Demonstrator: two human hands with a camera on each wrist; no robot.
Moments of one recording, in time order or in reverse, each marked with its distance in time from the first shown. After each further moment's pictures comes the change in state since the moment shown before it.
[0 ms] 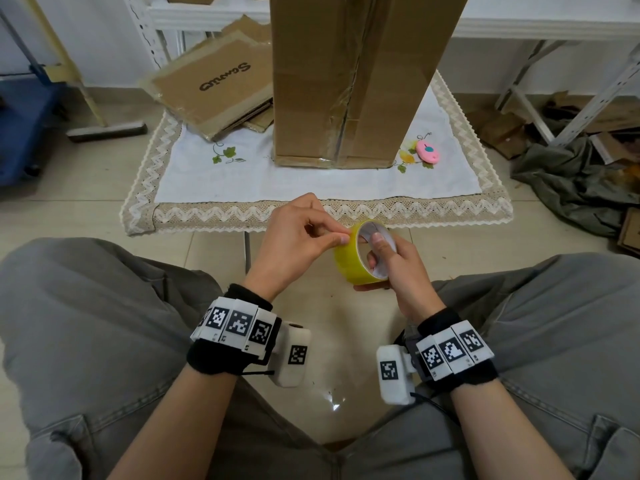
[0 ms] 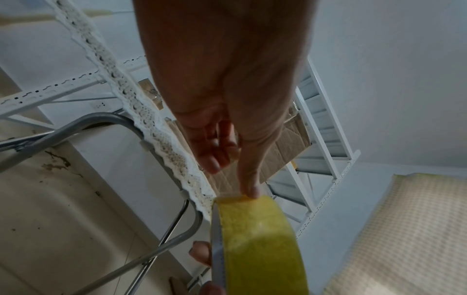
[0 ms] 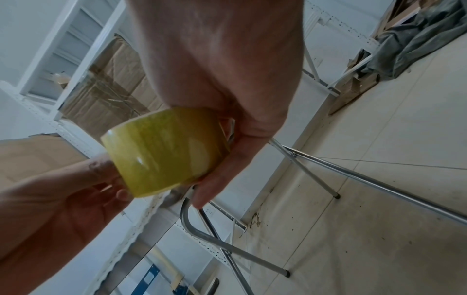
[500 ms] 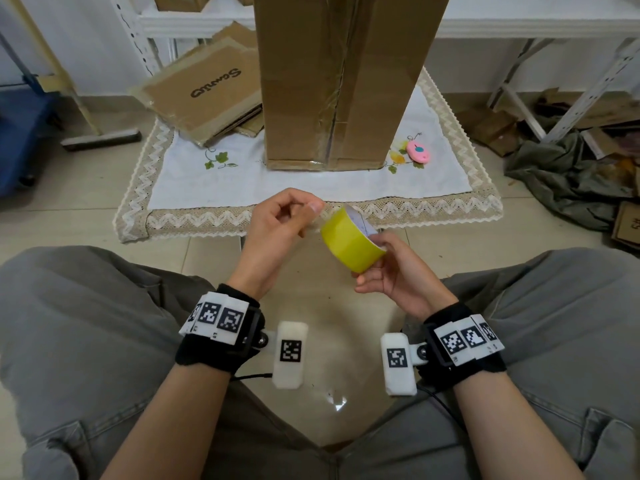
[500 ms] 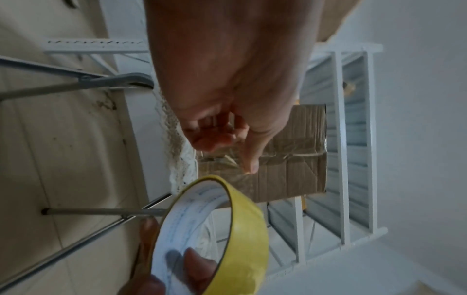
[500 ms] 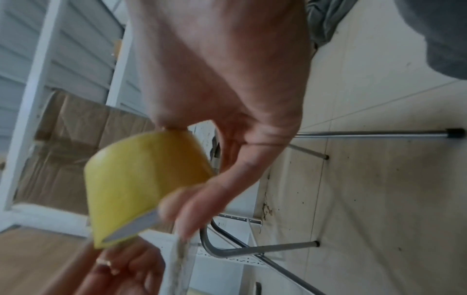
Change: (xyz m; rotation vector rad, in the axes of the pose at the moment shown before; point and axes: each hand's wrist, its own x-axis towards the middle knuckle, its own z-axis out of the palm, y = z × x) left_hand 0.001 0.004 -0.003 -0.438 0.139 -0.177; right_hand -0.001 -0.016 -0.013 0.288 -0.208 0.299
